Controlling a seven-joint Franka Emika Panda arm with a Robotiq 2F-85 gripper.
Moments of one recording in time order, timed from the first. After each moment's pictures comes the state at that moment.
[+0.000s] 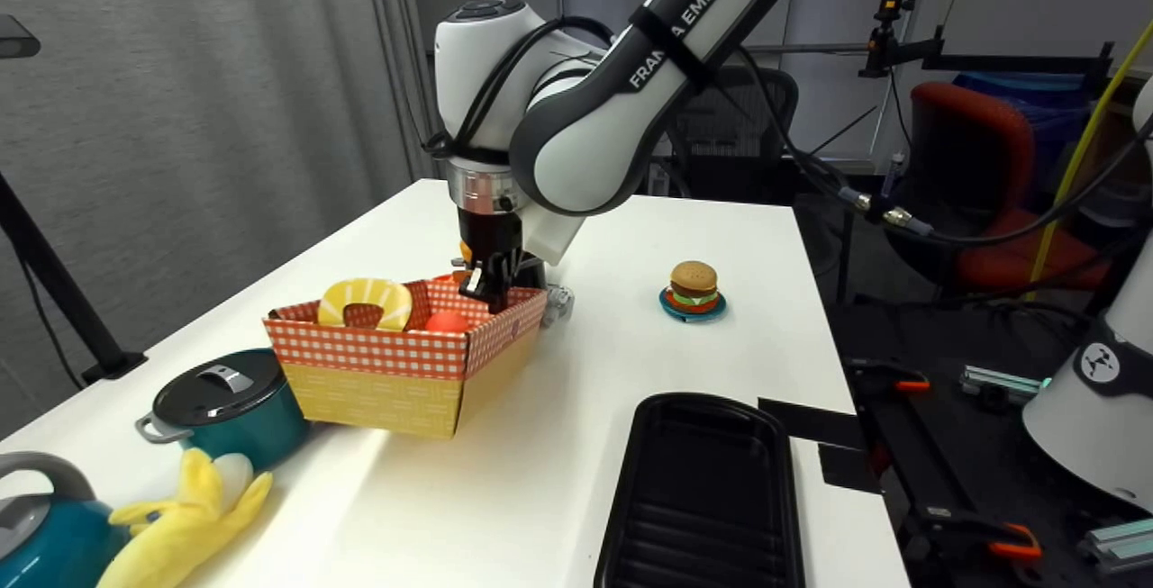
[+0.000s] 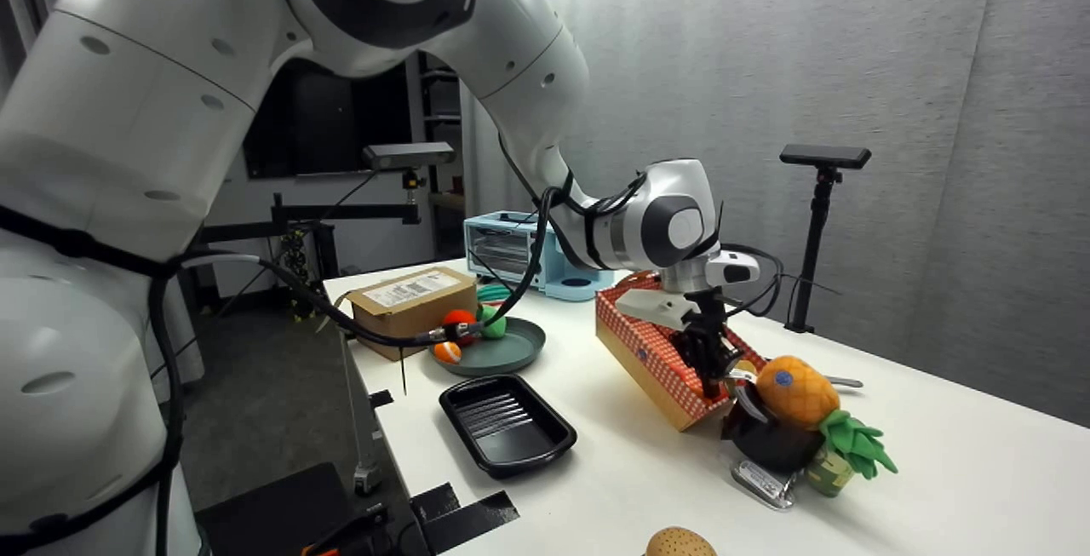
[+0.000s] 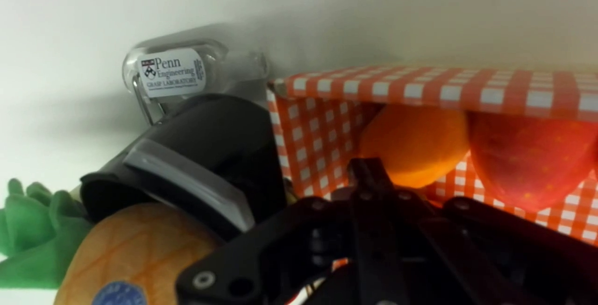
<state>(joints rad) 0.05 0.52 -0.12 -1.88 -0.21 2.55 0.29</state>
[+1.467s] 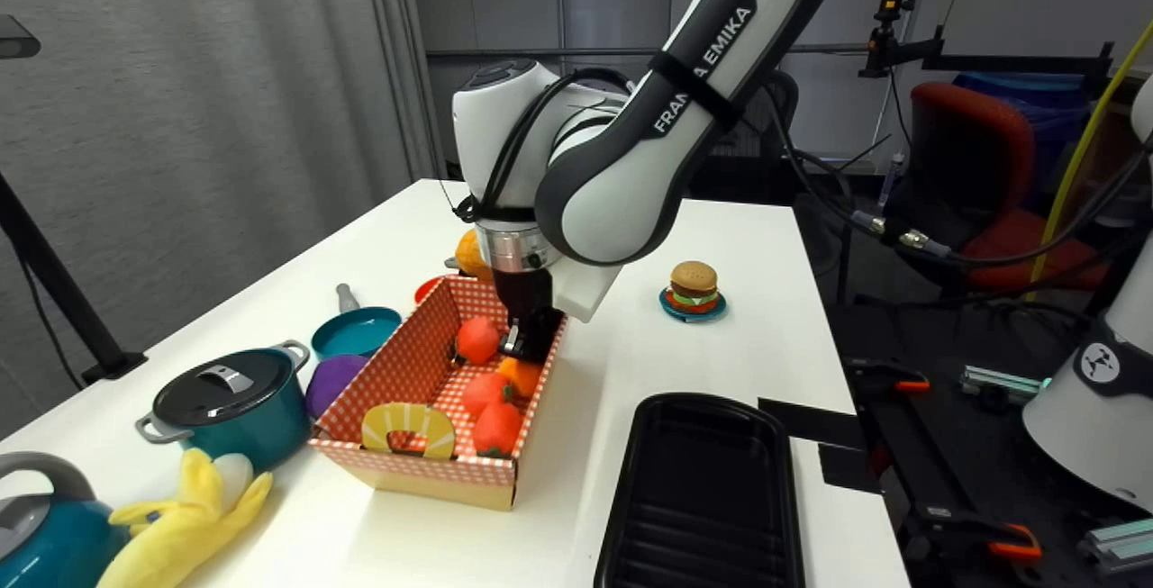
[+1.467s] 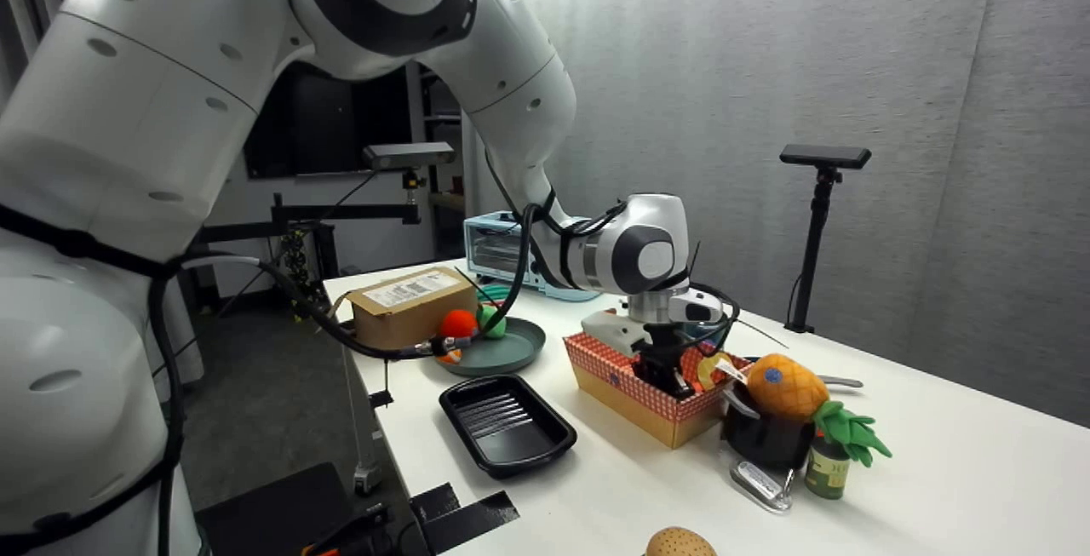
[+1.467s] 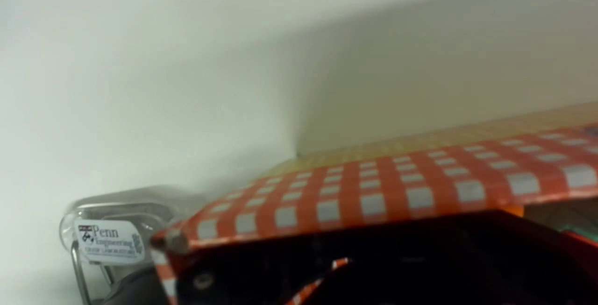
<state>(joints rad) 0.07 0.53 -0.09 -1.98 -0.14 2.50 0.38</state>
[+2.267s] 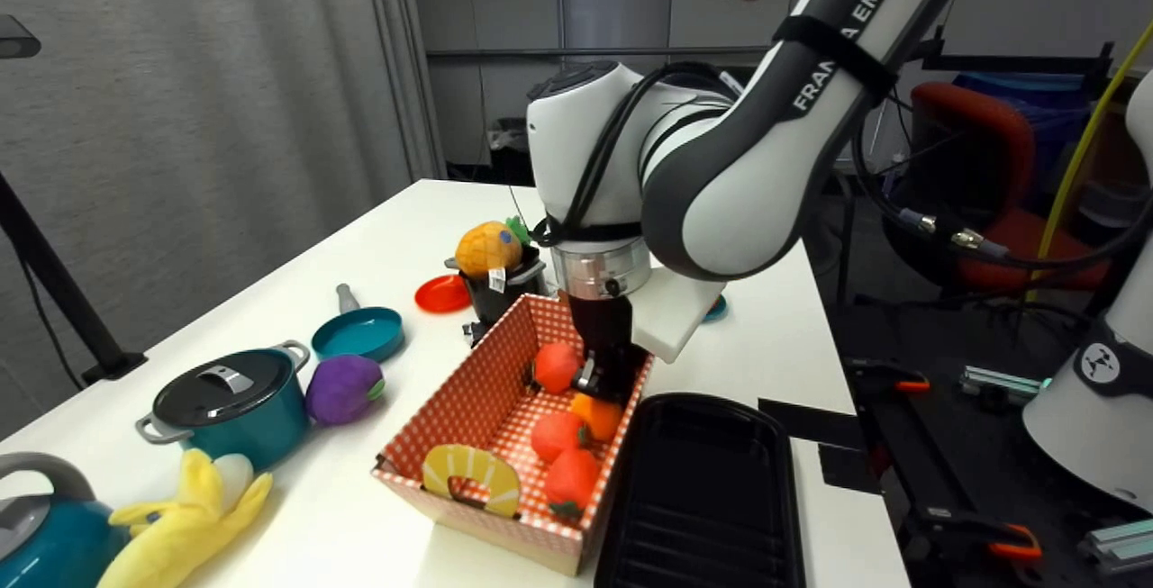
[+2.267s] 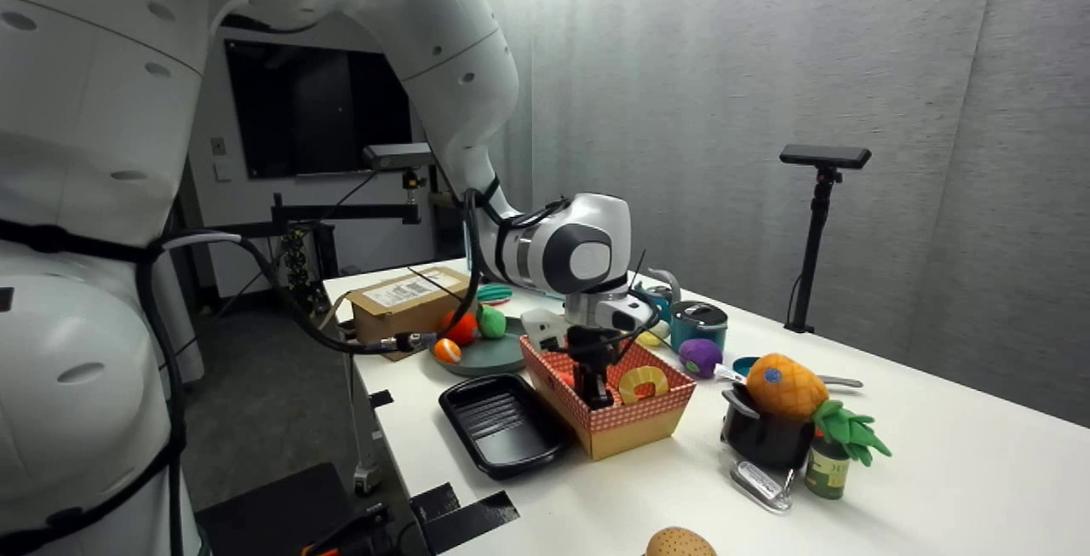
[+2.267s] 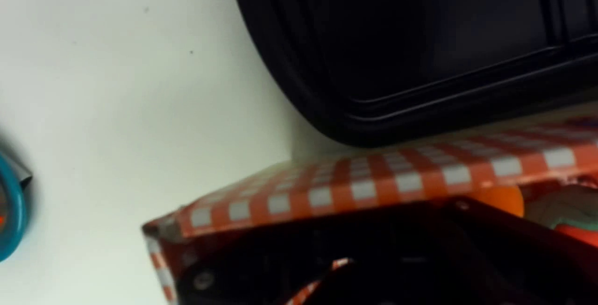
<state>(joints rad) 0.14 0.34 -0.08 -2.27 -0.07 2.52 0.58</state>
